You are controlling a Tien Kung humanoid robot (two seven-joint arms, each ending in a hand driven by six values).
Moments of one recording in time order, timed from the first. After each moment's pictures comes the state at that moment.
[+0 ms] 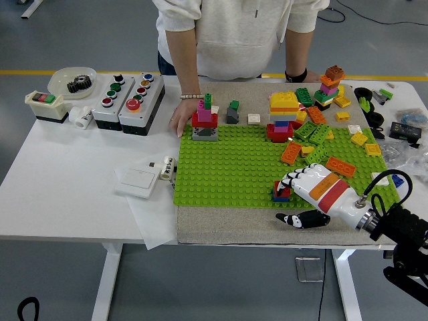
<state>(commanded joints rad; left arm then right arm) -0.23 0.16 -0.40 -0.29 1.53 -0.03 0.11 0.52 -0.52 0.49 1.24 -2.11 -0.48 0.21</state>
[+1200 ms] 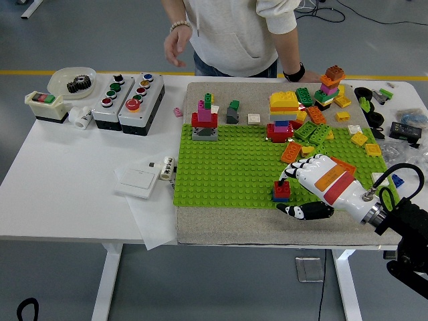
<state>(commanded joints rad) -0.23 0.16 -0.40 -0.29 1.54 -0.03 0.11 0.51 -0.55 0.56 1.29 -2.02 -0.53 0.25</state>
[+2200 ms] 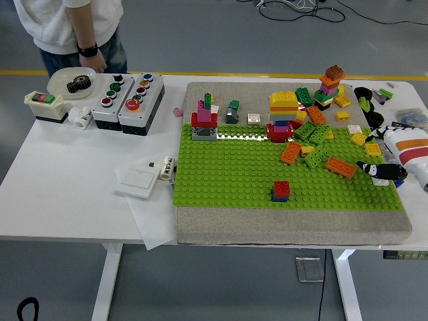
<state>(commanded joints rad) -0.23 0.16 -0.40 -0.29 1.54 -0.03 0.12 0.47 -0.62 0.79 1.12 -1.99 -0.39 -0.04</state>
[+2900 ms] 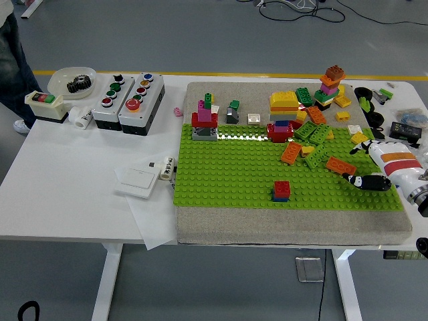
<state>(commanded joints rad) -0.21 0.15 -0.41 -0.29 1.56 -0.04 0.12 0.53 -0.53 0.65 0.96 -1.85 -0.45 0.05</state>
